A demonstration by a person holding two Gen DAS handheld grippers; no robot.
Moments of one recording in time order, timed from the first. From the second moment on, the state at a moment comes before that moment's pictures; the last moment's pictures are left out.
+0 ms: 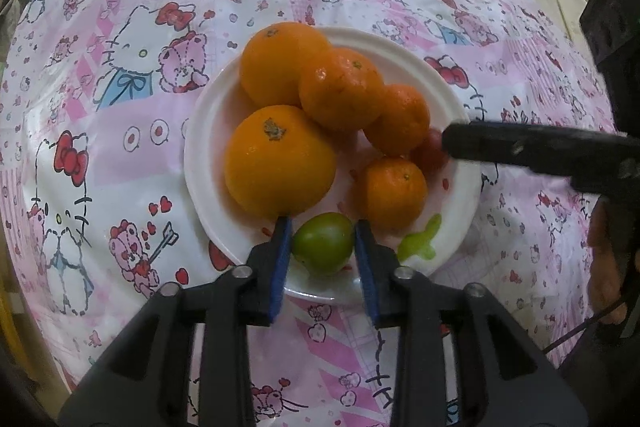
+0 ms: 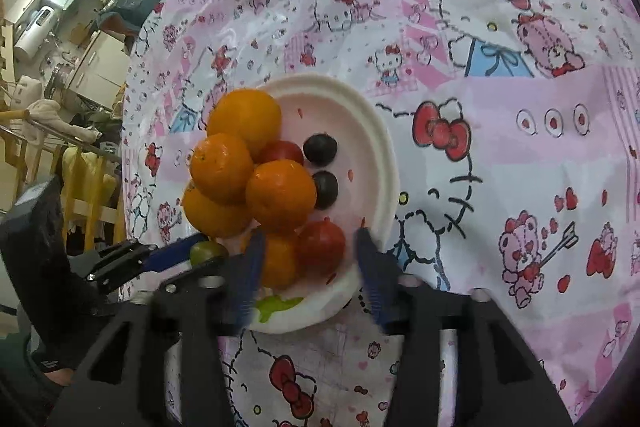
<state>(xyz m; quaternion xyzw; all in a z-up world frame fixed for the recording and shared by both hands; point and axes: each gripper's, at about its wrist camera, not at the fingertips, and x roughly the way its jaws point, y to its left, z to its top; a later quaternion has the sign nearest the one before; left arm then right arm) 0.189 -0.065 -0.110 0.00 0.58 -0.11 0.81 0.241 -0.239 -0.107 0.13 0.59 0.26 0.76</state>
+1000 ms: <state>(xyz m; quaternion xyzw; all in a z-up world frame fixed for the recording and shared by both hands) 0.042 0.010 0.006 -0.03 0.40 0.04 0.92 0.094 -0.257 0.002 0.12 0.42 0.17 0.88</state>
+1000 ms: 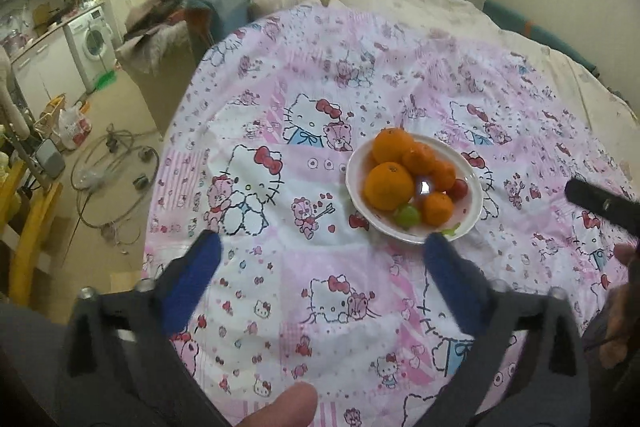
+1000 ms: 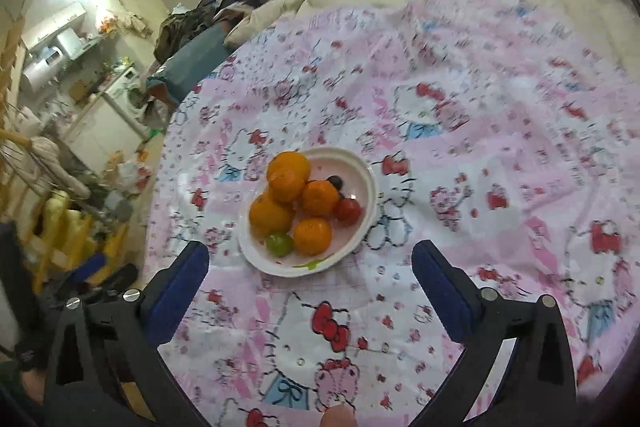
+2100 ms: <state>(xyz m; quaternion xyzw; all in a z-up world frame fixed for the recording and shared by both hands) 0.036 -0.003 0.000 -0.05 0.36 0.03 0.93 0.053 -0.223 -0.001 0.01 0.34 0.12 0.93</state>
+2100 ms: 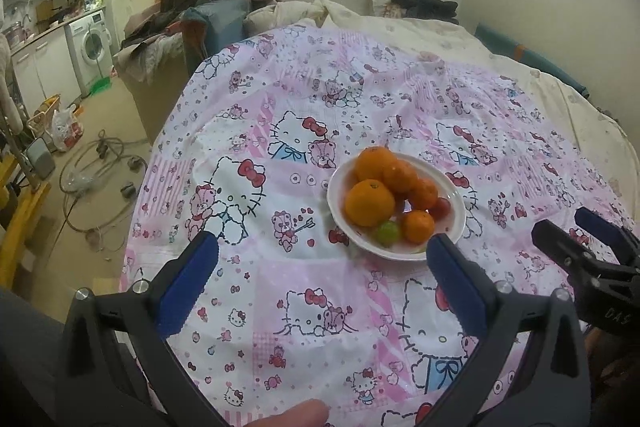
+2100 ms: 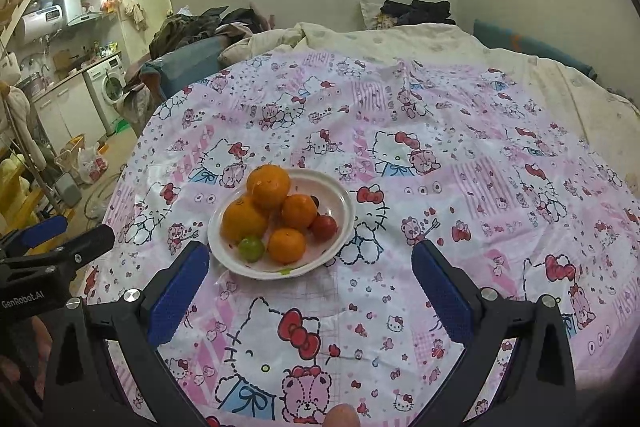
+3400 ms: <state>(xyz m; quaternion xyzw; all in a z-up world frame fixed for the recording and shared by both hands) 0.037 -0.001 -0.001 -0.05 0.36 0.03 0.93 0.055 -0.222 0.001 0.01 0.34 0.13 0.93</state>
